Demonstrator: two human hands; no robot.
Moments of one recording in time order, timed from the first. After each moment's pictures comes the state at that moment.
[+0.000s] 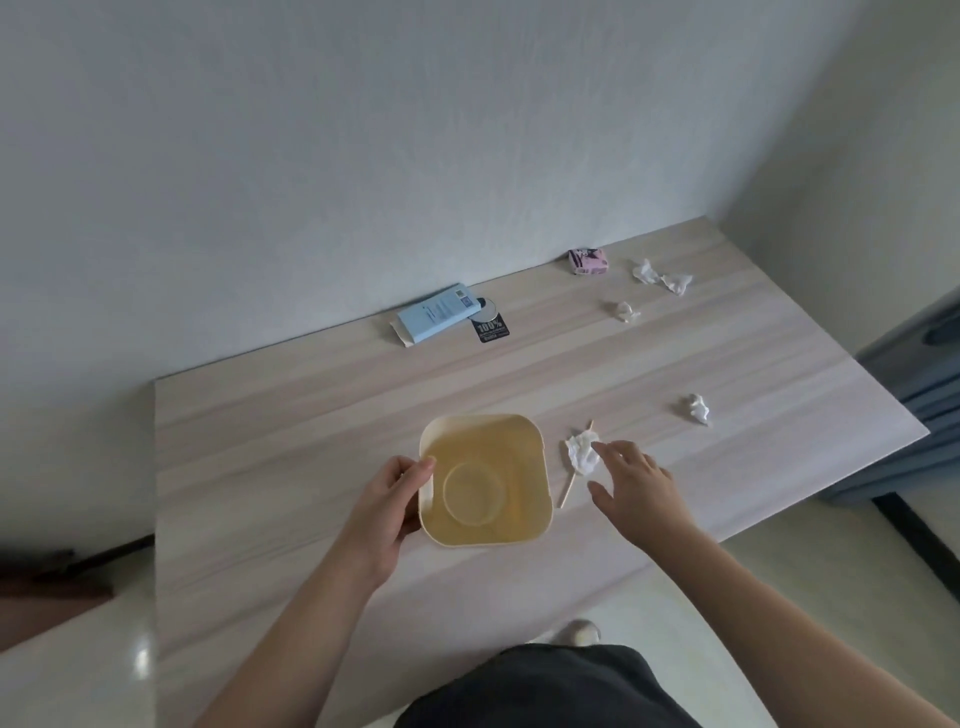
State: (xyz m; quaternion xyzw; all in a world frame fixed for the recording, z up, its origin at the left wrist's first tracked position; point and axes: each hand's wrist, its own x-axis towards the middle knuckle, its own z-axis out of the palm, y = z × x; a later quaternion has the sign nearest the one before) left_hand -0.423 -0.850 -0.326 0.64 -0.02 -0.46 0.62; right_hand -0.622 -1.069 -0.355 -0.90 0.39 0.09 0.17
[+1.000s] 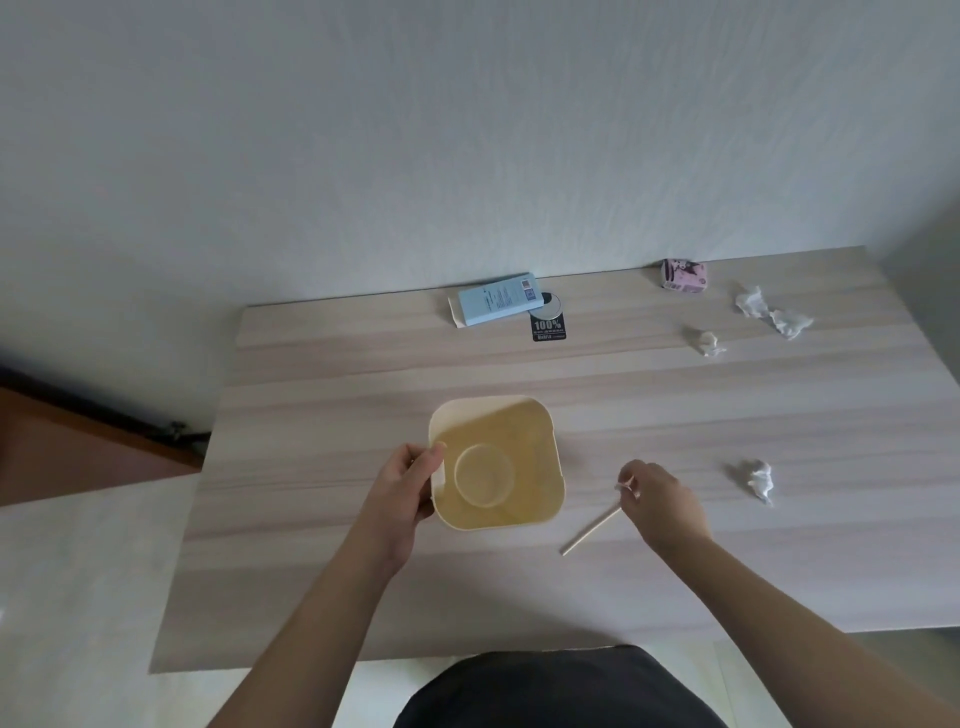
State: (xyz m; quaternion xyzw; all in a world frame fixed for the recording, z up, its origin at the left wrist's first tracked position) left_hand -0.467 -0.900 -0.322 0.67 0.10 -0.32 0.66; right_hand -0.605 -1.170 -0.415 -0.91 0.31 0.07 0.26
